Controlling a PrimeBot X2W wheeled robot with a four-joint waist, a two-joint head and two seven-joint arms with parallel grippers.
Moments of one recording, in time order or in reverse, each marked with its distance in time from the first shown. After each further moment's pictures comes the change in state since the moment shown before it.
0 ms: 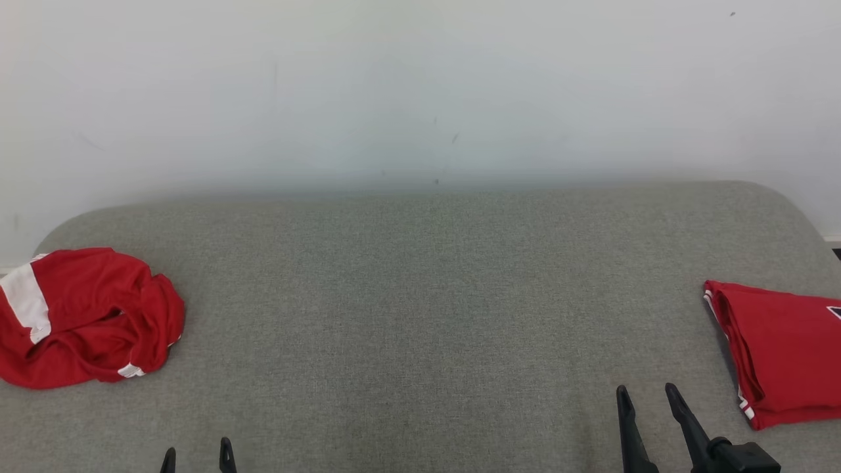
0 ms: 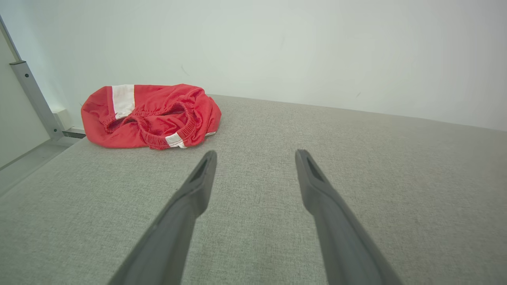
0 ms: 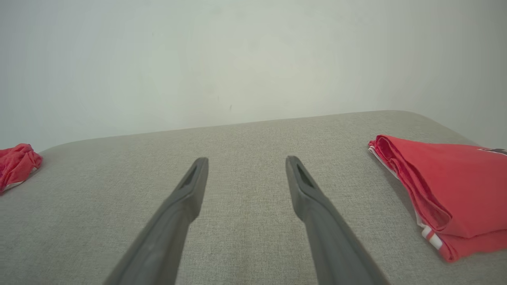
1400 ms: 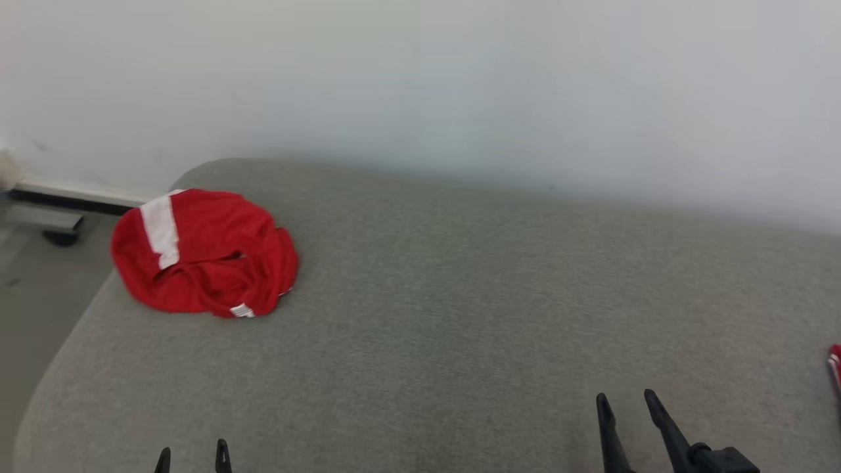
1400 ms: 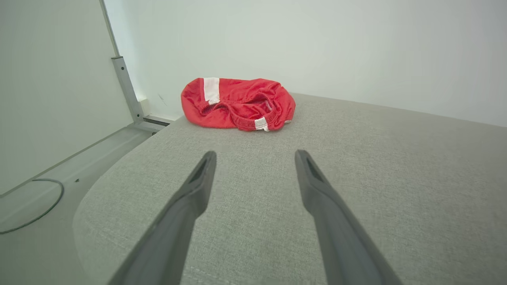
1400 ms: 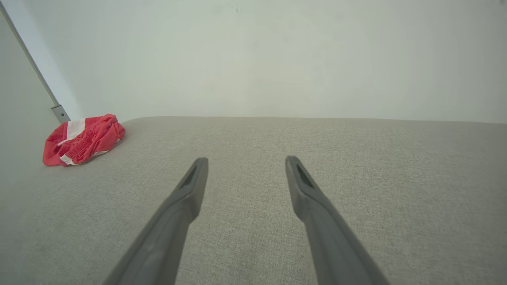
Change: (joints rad) left arm 0.008 -0.001 0.022 -0.005 0.061 -0.034 0.000; right arm 0.006 0.011 0.048 0.005 -0.001 0.000 -0.002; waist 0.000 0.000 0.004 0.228
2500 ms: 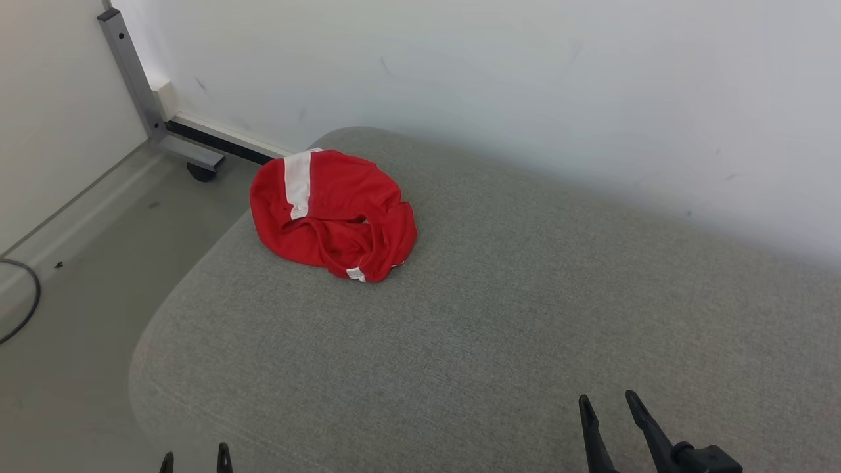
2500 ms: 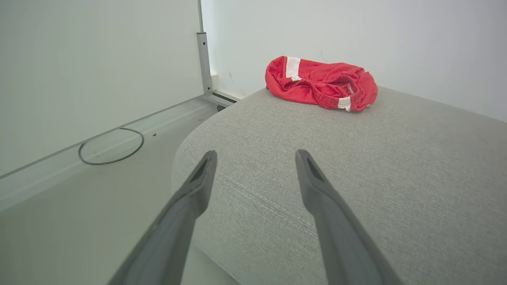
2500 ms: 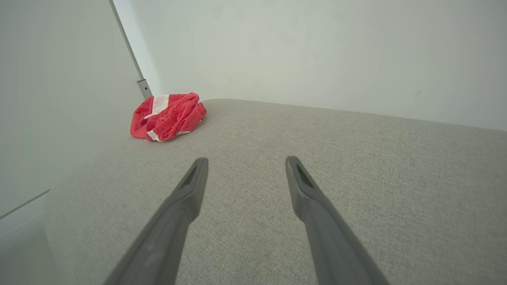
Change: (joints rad) left arm -0.007 0.000 0.009 0.042 -0.016 -0.008 0.000; right arm -0.015 0.001 0.049 0.031 0.021 0.000 -0.007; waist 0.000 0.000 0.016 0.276
